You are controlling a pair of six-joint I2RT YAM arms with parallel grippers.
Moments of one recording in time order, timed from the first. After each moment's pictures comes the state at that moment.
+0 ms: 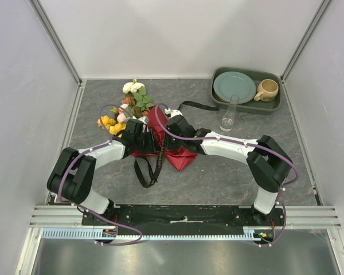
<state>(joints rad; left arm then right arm) -0.41 1.52 0.71 -0.05 0.24 -0.59 0.88 1.80 1.21 -0.13 0.04 0.60</state>
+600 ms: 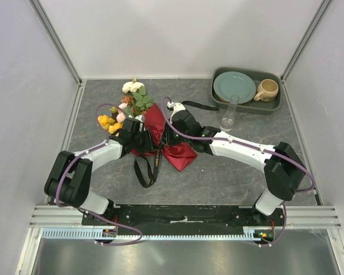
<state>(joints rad) -0.38 1.50 0.72 -0.10 0.22 -0.59 0.89 1.65 1.21 -0.14 0.02 0.59</state>
